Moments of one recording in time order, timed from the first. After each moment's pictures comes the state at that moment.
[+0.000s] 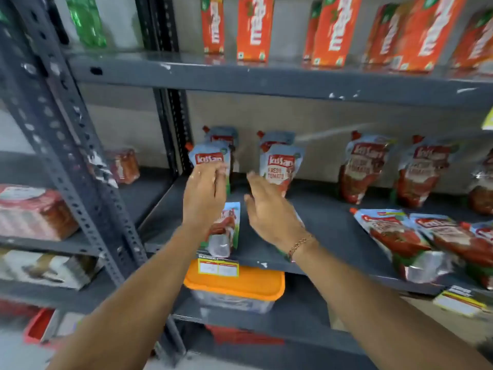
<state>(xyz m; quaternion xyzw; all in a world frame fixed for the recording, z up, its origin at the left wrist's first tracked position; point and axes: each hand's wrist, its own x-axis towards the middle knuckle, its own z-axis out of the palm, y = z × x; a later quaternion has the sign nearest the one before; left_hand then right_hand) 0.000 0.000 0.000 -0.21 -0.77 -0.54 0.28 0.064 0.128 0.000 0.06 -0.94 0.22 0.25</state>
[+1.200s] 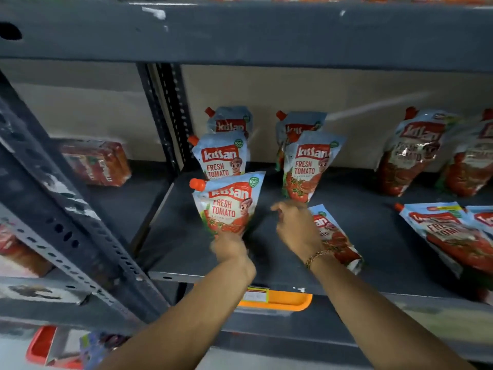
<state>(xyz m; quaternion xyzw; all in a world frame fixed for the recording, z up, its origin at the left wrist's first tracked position) -0.053 0.024 -0.081 0.34 -0.52 -0.77 -0.16 -0.033 0.144 -0.075 -0.12 -0.96 0.23 0.13</state>
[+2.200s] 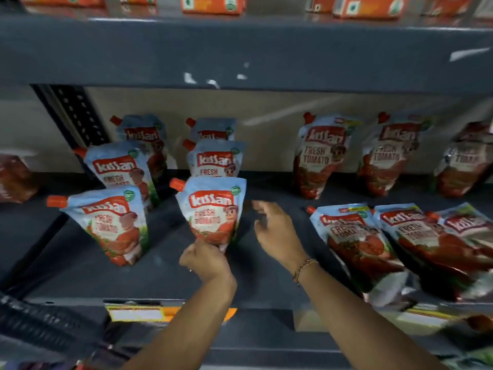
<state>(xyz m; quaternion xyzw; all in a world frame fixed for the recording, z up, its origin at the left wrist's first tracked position) 0.004 0.185 -0.094 0.28 -0.61 -0.74 0.01 0.026 0.302 -0.072 -0.10 -0.88 0.43 0.15</state>
